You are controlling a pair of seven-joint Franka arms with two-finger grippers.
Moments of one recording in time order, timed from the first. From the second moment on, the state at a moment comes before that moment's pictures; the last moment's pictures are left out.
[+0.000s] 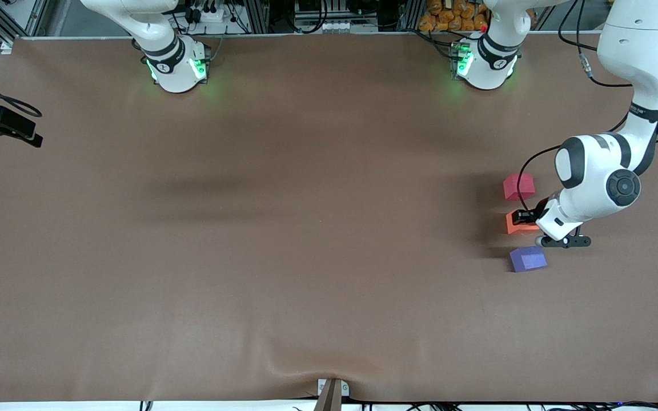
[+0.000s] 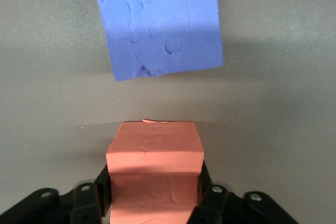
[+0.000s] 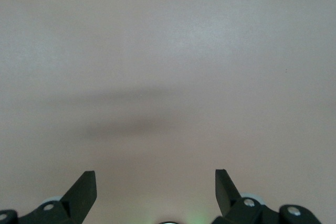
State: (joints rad) left arm 0.11 0.42 -0.07 -2.10 -0.02 2.42 0.06; right arm 0.00 -0.02 -0.07 -1.56 0.01 1.47 -0.01
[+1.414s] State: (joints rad) left arm 0.11 0.21 -0.08 -1.50 -0.02 1.77 0.03; right arm 0.00 -0.02 -0.07 -1.56 0.01 1.47 -0.01
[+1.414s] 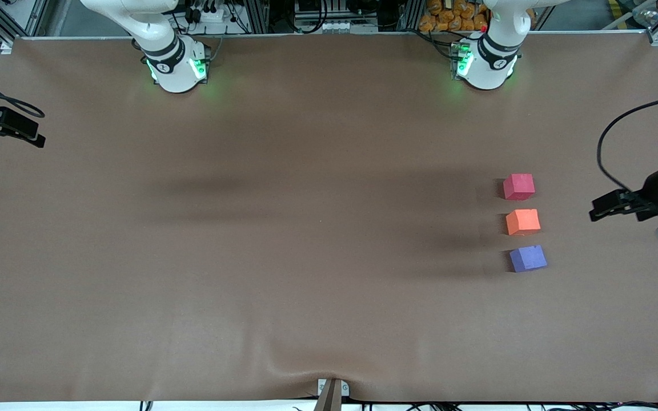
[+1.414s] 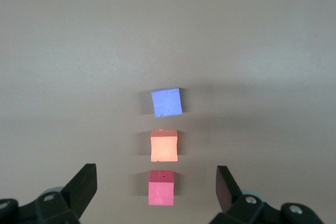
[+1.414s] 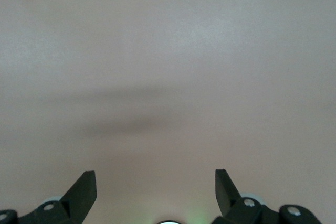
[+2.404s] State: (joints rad) left arm 0.11 0.10 -0.13 -1.44 -0.02 1.58 -0.05; right arm 0.00 -0.02 -0.07 -1.56 0.01 1.47 -0.01
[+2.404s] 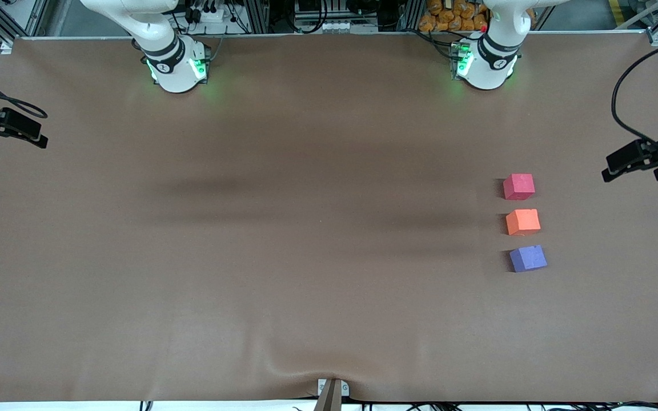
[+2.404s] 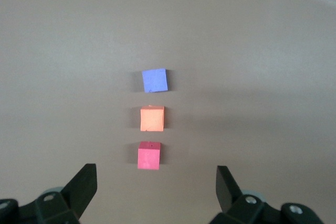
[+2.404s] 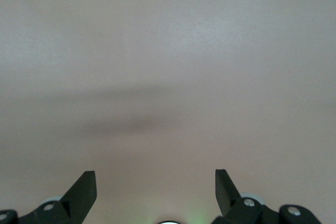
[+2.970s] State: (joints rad) left arm 0.01 0.01 -0.02 -1.50 -0.02 1.56 -0.04; right arm 0.00 -0.02 -0.07 -1.56 0.01 1.47 -0.01
